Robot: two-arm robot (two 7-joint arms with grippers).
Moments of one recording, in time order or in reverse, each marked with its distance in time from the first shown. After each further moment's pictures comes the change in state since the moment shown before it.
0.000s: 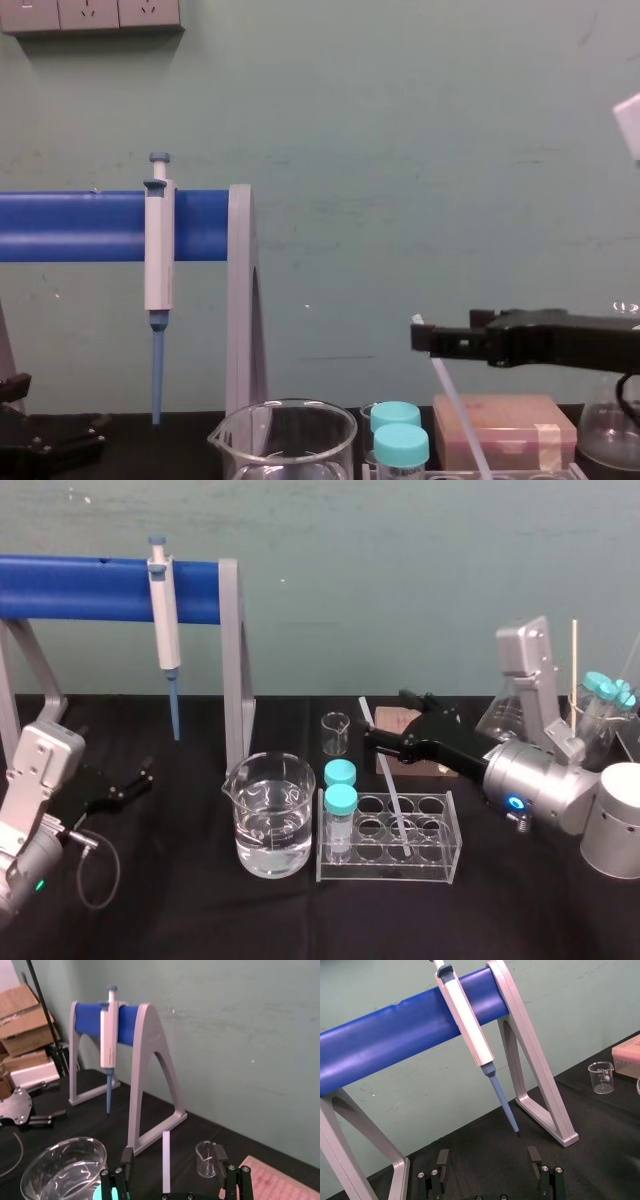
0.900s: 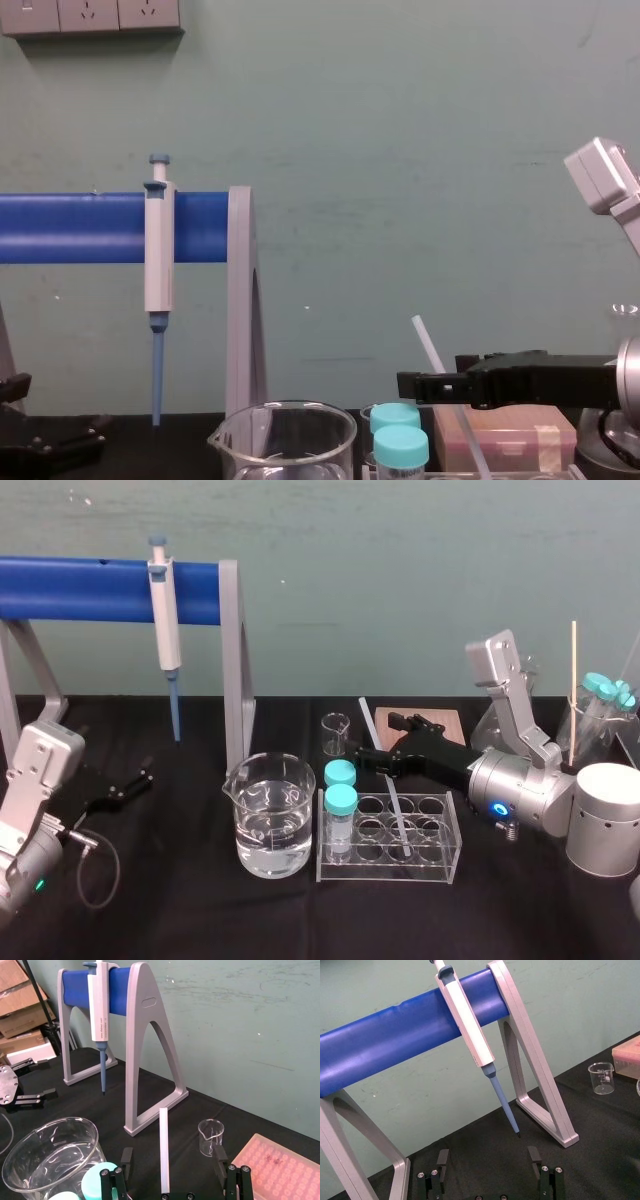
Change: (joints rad) left arm 0.000 0.000 0.000 0.000 0.000 0.000 0.000; right arm 0.039 -0.039 -0.026 0.085 -0.037 0.063 0.011
